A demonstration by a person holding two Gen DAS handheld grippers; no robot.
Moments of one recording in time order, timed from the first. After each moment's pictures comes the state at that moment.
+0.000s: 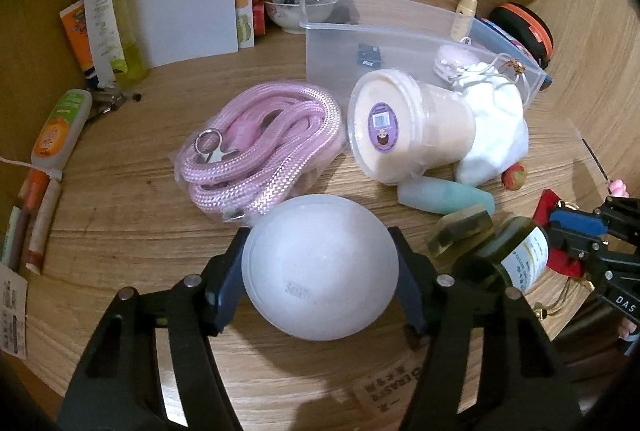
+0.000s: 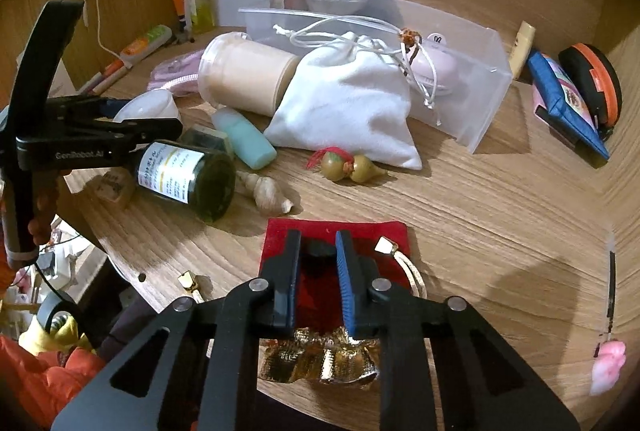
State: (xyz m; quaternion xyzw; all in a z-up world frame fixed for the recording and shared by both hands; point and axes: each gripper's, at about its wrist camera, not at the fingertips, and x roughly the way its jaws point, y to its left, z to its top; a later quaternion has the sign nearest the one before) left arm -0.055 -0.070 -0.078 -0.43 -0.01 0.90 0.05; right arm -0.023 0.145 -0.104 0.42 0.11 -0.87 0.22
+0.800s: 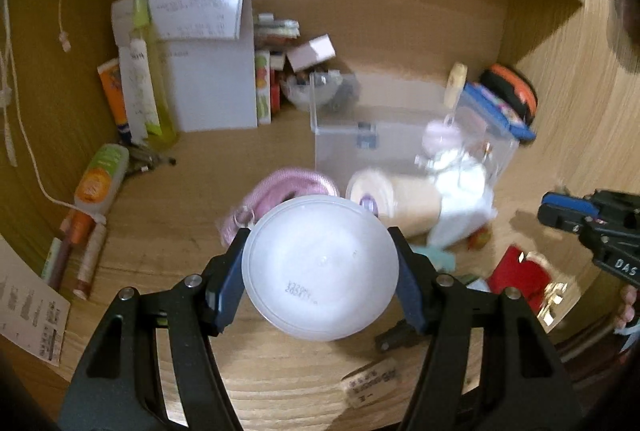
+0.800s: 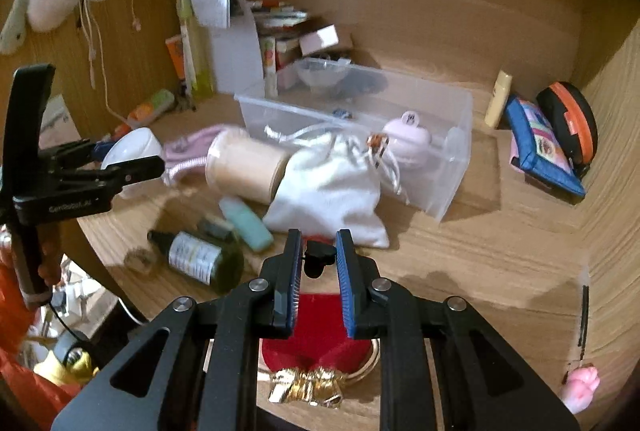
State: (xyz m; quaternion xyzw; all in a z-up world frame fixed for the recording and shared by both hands) left arm -0.029 -0.079 -0.018 -0.33 -0.03 0.94 0.03; right arm -0.031 0.155 -0.039 0.35 0.07 -0.91 0.22
